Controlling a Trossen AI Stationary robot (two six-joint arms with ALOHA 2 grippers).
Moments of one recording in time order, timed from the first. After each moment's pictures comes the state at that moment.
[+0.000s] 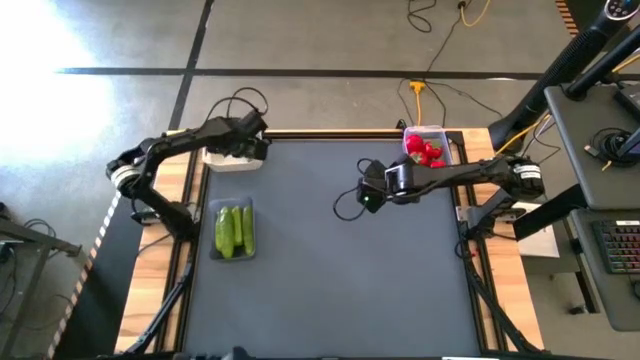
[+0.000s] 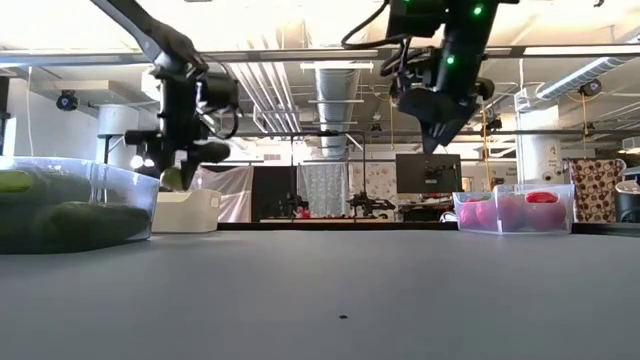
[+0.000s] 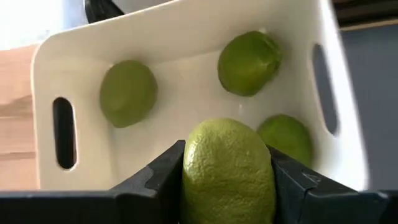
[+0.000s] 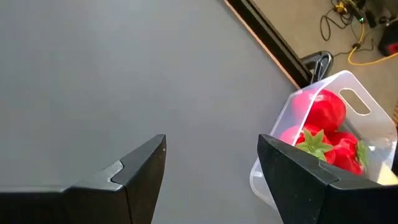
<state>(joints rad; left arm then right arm) 0.76 1.53 1.05 -0.84 -0.44 -0.65 -0.08 1.59 1.22 -1.02 0.62 0.63</state>
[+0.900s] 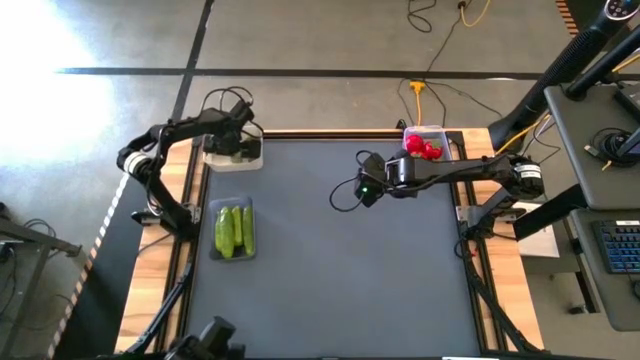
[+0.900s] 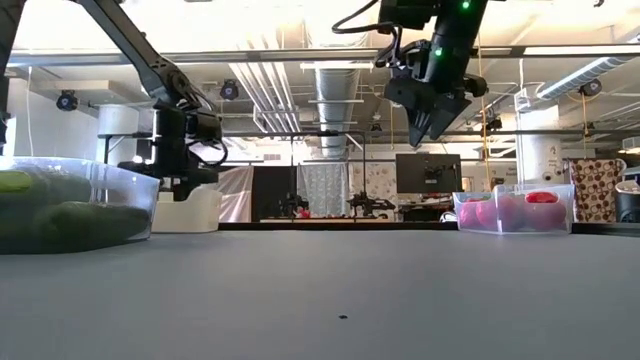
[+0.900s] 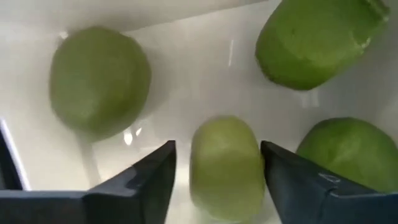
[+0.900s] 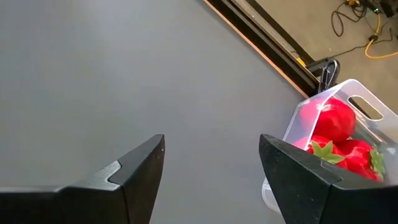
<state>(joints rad) 1.01 1.68 1.05 -0.79 -0.17 -0.46 -0.12 1.59 1.27 -0.99 0.59 0.64</state>
